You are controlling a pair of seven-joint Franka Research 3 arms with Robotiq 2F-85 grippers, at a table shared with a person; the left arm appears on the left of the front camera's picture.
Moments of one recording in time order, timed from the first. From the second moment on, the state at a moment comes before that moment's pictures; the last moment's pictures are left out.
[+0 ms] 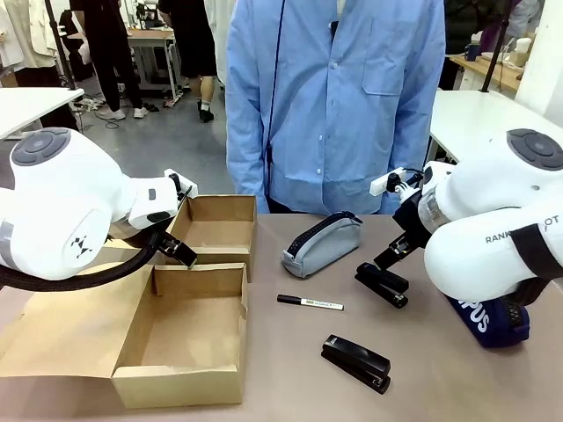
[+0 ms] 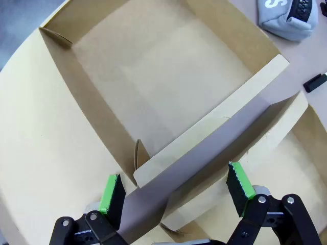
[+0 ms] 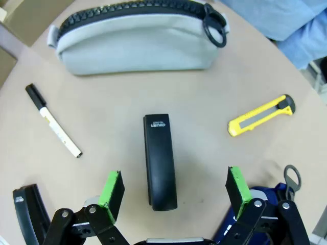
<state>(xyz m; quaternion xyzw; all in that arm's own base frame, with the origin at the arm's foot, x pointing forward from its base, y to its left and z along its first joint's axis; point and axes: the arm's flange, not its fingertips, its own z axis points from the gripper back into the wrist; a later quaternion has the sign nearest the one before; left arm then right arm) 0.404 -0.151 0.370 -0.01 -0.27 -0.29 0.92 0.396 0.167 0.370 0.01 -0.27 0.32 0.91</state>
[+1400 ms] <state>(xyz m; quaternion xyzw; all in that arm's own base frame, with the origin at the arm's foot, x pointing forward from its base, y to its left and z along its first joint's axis) 0.317 -0.188 0.577 -0.12 -0.25 -0.24 0.93 0.325 0.133 0.566 0.12 -0.22 0.20 0.95</state>
